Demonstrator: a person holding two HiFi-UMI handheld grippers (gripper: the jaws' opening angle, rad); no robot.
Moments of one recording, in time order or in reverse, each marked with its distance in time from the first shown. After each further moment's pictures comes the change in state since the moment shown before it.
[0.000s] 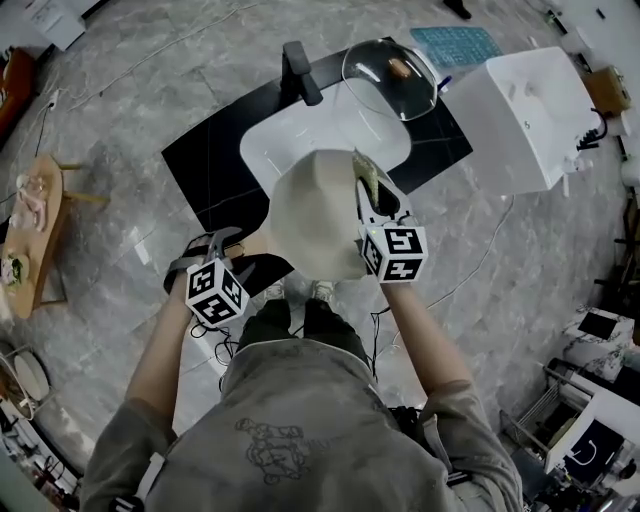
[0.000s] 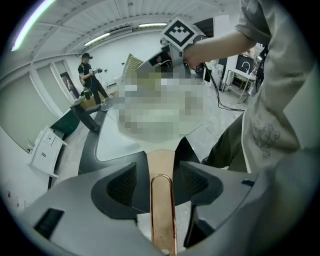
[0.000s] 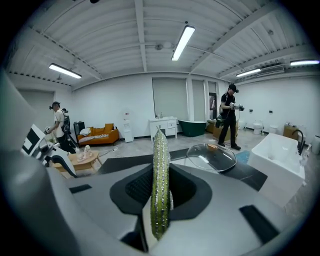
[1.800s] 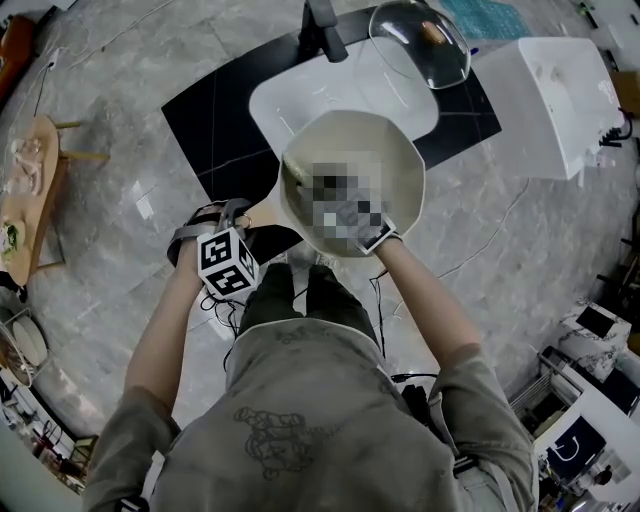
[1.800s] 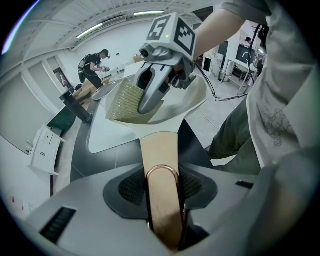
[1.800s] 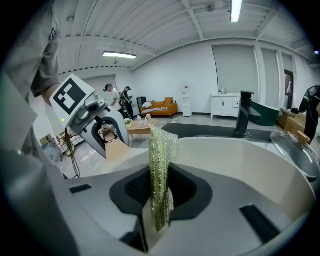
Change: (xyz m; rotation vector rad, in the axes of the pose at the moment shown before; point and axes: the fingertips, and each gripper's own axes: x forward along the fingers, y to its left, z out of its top) left arm 0.040 -0.009 -0.028 0.033 0.105 -0.014; right arm 0.050 0.156 -0.114 -0.319 0.290 0.680
